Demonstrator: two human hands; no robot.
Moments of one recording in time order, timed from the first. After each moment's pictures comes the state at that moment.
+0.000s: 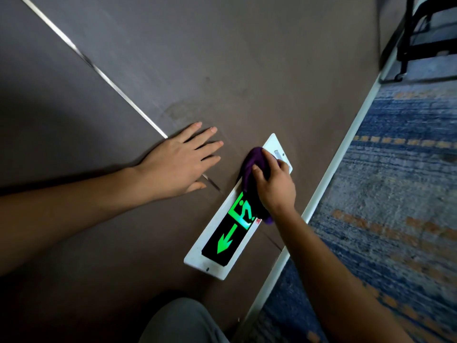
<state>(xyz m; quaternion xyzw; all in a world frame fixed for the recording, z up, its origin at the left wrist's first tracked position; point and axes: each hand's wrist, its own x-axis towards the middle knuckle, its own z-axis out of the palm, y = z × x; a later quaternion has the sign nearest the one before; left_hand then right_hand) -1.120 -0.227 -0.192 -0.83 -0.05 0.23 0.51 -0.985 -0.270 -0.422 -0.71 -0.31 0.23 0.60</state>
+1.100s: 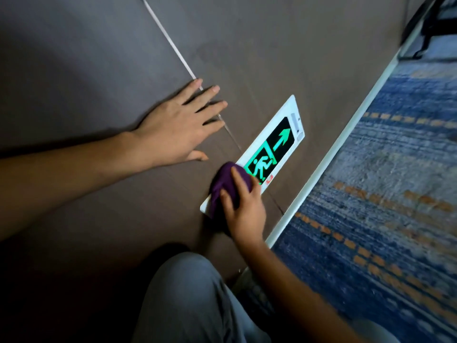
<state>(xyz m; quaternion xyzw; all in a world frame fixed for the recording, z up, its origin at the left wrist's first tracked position) -1.177 -0.253 -0.186 -0.82 -0.06 0.19 0.54 -1.156 -0.345 -0.442 -0.65 -0.38 0.19 0.63</state>
